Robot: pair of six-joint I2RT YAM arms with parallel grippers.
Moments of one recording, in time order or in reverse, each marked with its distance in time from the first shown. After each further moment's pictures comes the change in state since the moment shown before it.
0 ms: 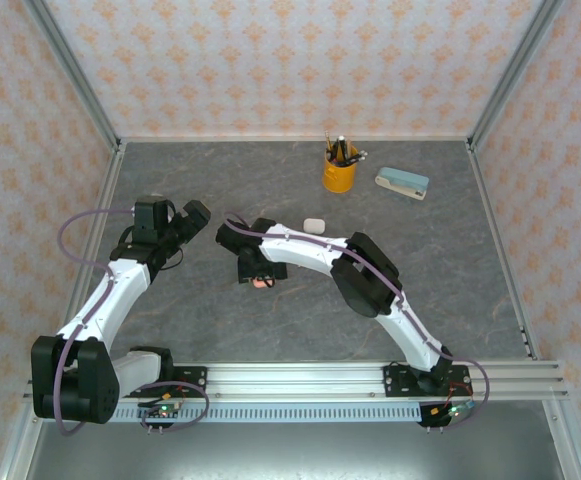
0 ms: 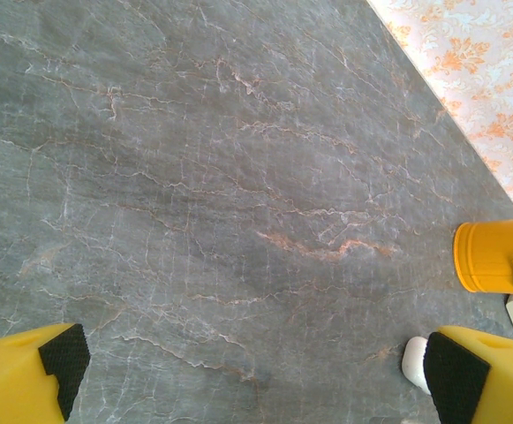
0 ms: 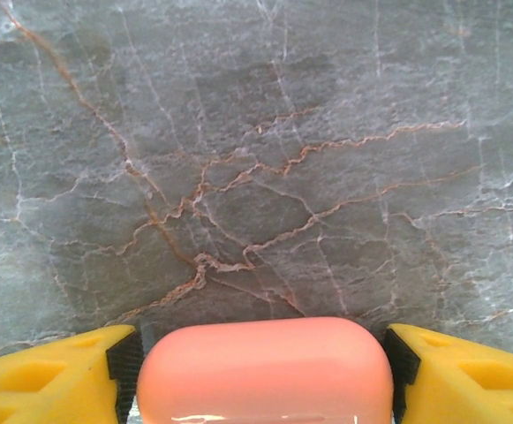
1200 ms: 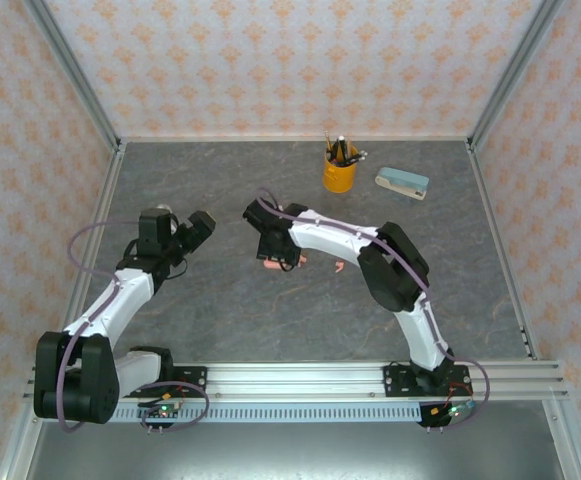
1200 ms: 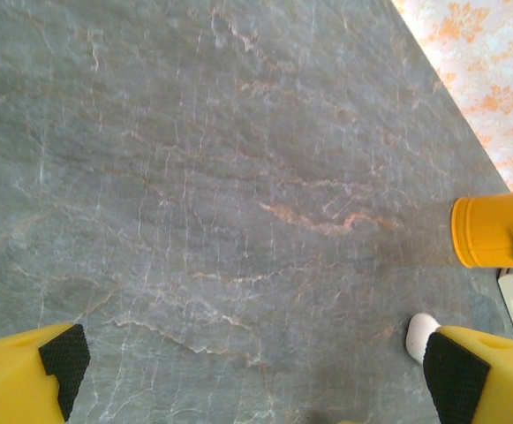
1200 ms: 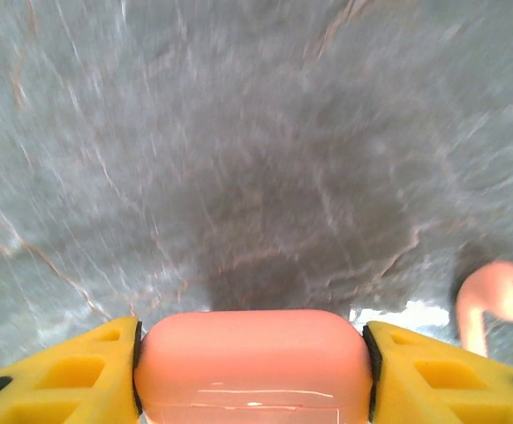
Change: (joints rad) left arm -0.001 0.000 -0.157 0.182 0.084 -0.017; right arm -0.141 -0.174 -0.196 0.193 -0.034 0.117
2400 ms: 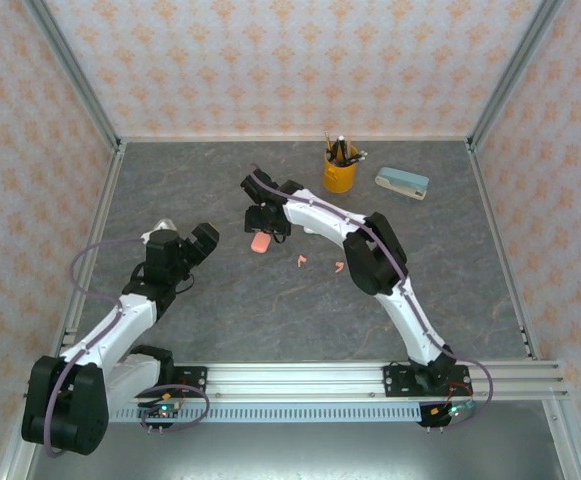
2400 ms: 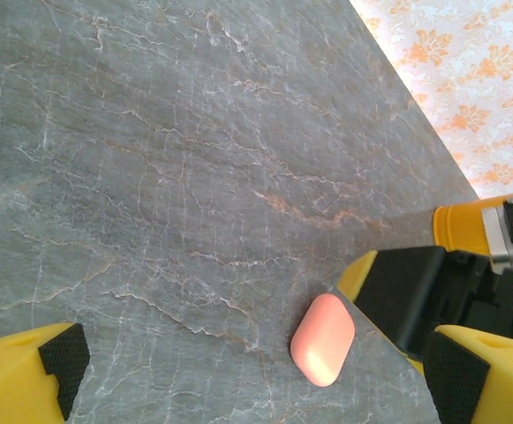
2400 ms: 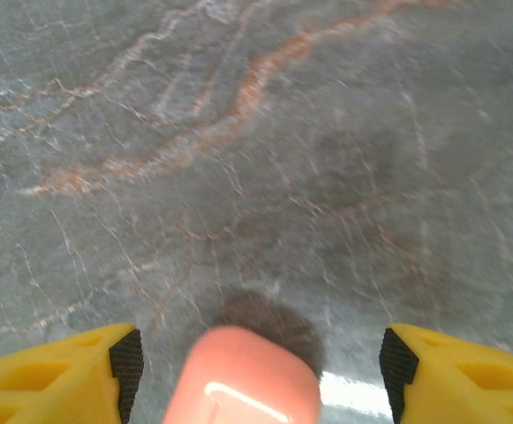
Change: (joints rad) left arm -0.109 -0.147 -0.166 0.130 -0.156 -0.081; right arm -0.089 0.261 0.388 -0.002 -0.050 -0.273
